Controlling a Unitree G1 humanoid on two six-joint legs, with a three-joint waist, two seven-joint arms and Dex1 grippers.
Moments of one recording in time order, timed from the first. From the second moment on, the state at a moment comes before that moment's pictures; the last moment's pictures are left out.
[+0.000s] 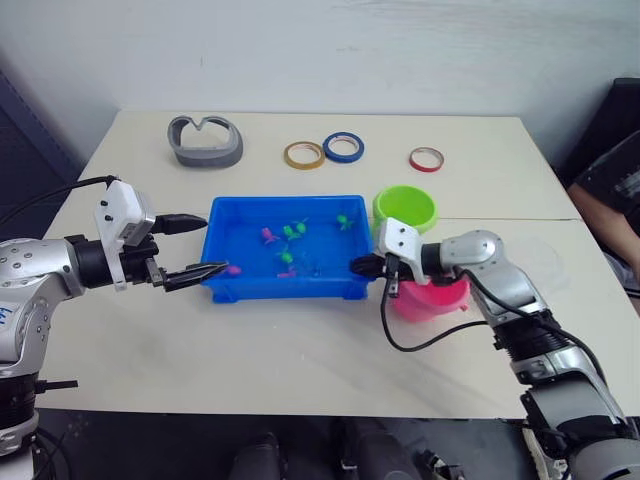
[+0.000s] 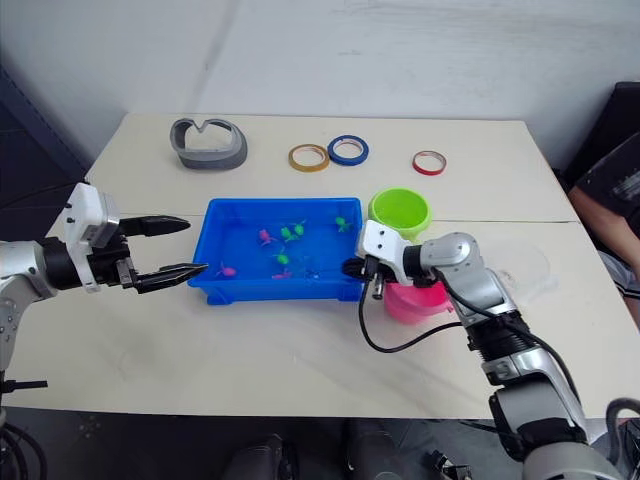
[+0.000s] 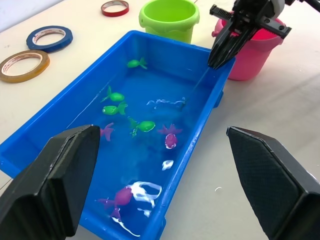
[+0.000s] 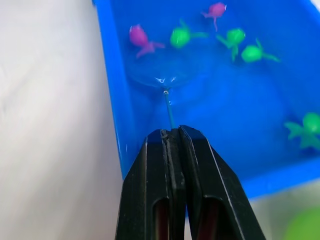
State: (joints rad) left arm -0.31 0.92 0.29 -0.22 -0.51 0.56 -1.00; right arm -0.70 -0.57 0.28 0.24 0.04 0.16 1.15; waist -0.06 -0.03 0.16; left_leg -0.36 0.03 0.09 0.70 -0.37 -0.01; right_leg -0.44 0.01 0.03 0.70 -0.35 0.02
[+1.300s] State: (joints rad) left arm -0.18 1.09 0.38 -0.07 -0.44 0.44 -1.14; right arm -0.80 -0.34 0.34 0.30 0.02 0.24 1.11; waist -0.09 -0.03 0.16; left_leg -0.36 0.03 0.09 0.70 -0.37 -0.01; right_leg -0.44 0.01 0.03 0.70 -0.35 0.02
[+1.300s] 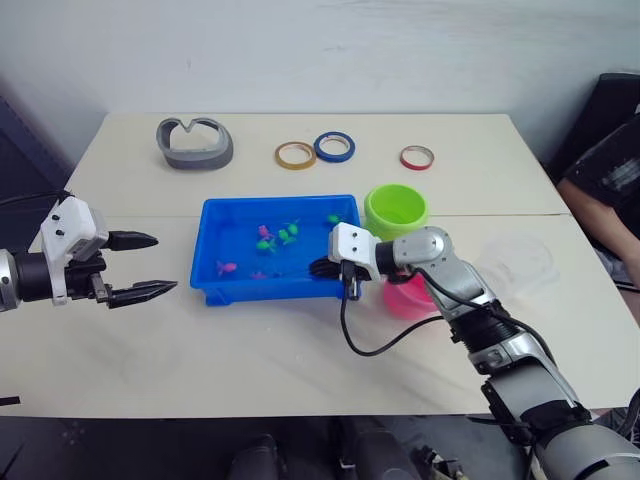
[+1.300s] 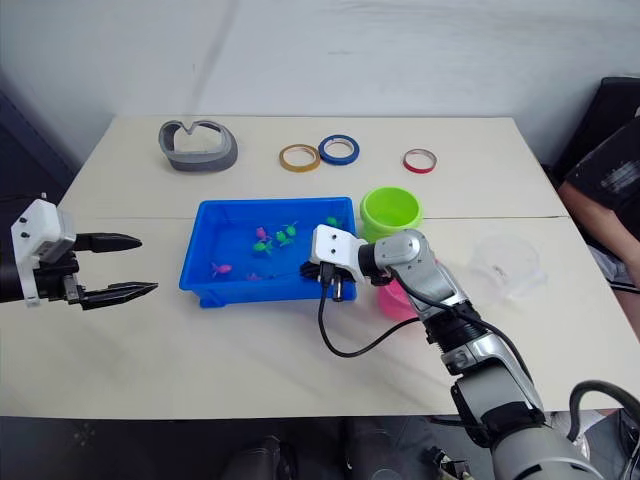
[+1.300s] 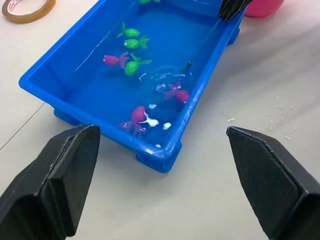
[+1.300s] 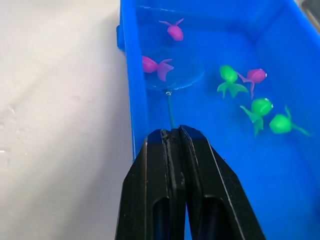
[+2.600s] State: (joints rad) left arm -0.68 0.73 0.03 -0.05 -0.60 0.59 -1.15; right arm -0.36 -0.73 -0.35 -0.48 0.52 0.90 0.94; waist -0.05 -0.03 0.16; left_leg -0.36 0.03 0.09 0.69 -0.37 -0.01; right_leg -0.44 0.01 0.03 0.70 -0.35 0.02
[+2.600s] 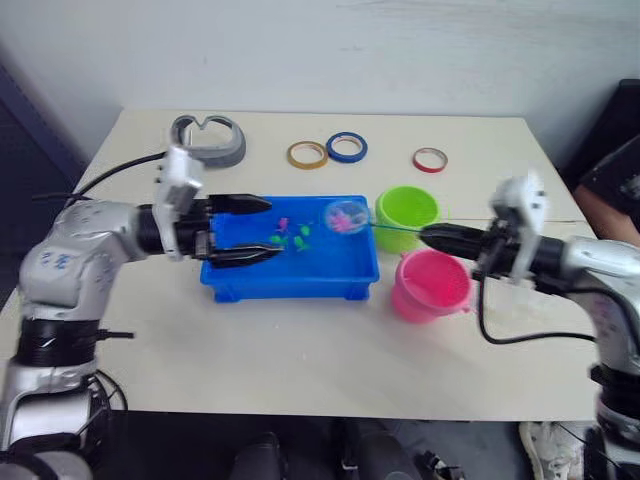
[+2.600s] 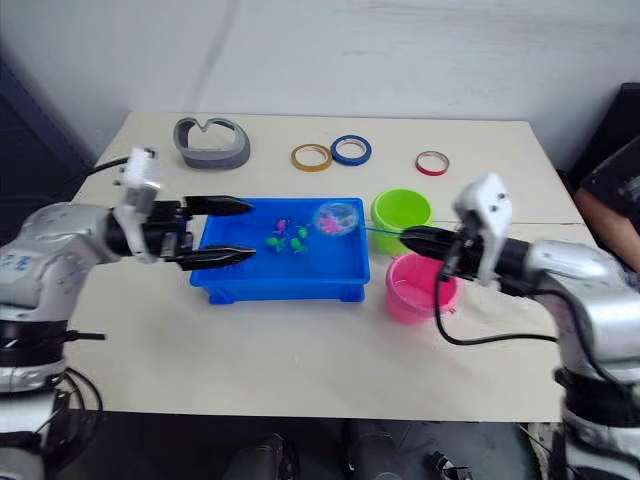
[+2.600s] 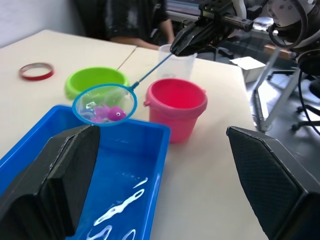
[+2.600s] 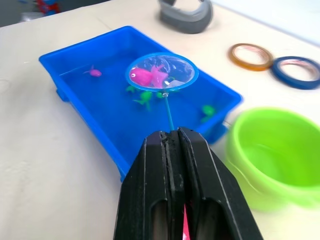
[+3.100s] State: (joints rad) left arm -0.88 0.56 -0.12 0.21 -0.48 0.42 -1.32; right arm 0.33 -0.75 -0.83 -0.76 0.49 0.67 0.95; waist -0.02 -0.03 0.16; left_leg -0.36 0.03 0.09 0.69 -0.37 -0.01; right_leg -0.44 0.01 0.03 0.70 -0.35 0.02
